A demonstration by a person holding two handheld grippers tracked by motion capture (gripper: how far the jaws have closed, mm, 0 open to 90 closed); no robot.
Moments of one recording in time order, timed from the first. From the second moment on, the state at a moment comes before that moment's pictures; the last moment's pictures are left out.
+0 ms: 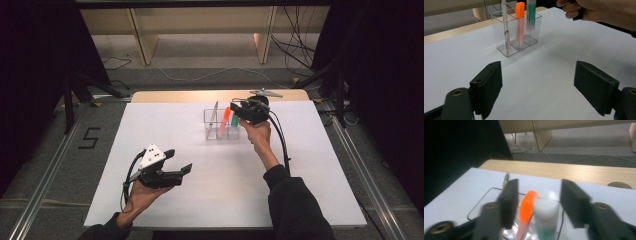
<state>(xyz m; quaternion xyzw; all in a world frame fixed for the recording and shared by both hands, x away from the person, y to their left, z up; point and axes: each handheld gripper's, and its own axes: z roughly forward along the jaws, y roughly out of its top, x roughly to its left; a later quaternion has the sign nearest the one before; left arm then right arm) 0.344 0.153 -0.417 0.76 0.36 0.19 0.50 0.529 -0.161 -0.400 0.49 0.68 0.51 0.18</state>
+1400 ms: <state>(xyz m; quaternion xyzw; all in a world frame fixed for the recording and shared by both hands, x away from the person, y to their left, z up) 0.344 0.156 -0.415 0.76 0.37 0.16 0.52 0.377 -0.218 -0.410 0.39 0.74 0.53 0.14</state>
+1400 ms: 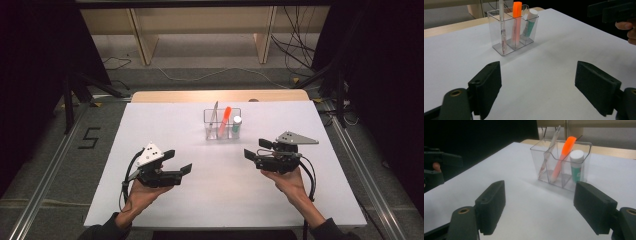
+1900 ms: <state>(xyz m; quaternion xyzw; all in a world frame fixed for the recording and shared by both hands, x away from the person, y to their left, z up) 0.336 0.152 -0.418 0.76 0.36 0.15 0.52 0.339 -0.230 -0.419 0.38 0.74 0.54 0.14</state>
